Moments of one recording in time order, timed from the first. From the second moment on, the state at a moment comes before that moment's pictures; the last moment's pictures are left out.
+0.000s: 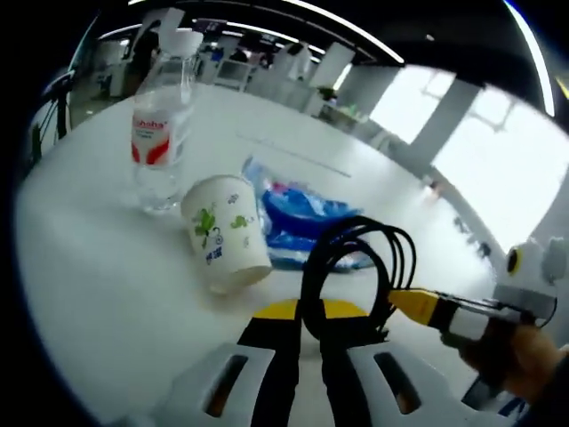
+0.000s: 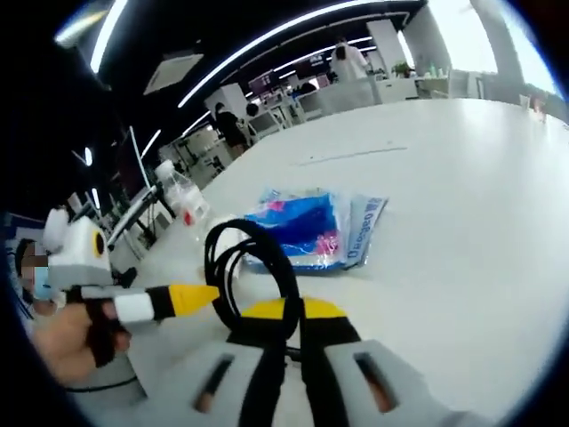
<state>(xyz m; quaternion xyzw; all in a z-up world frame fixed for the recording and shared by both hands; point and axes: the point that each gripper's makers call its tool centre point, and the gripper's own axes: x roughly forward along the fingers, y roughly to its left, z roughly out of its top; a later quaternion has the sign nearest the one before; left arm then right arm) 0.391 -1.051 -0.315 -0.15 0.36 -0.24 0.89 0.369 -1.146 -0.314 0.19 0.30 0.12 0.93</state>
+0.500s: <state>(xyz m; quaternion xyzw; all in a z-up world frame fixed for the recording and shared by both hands) 0.384 -1.092 -0.291 -0.14 0.36 -0.29 0.87 0.358 -1.186 -0.285 0.22 0.28 0.09 0.93</state>
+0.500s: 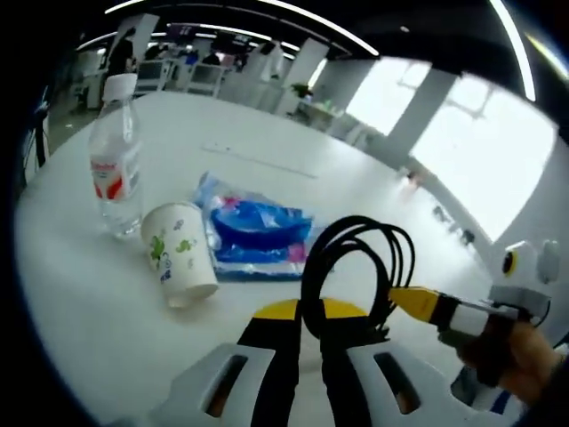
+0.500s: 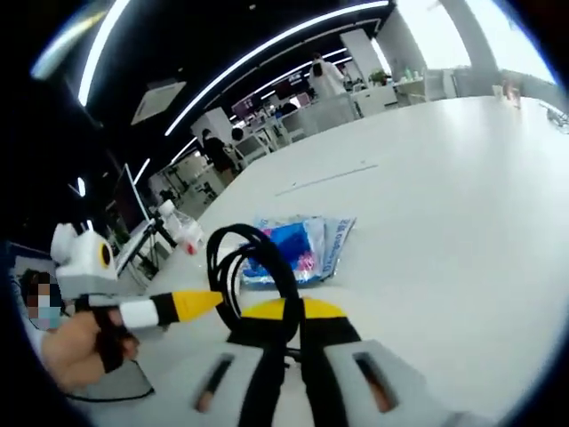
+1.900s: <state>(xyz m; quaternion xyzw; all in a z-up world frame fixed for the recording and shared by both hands) 0.360 -1.214 -0.317 -0.09 0.41 -0.37 0.83 0.332 -1.306 -0.312 0.25 0.29 0.00 0.92</state>
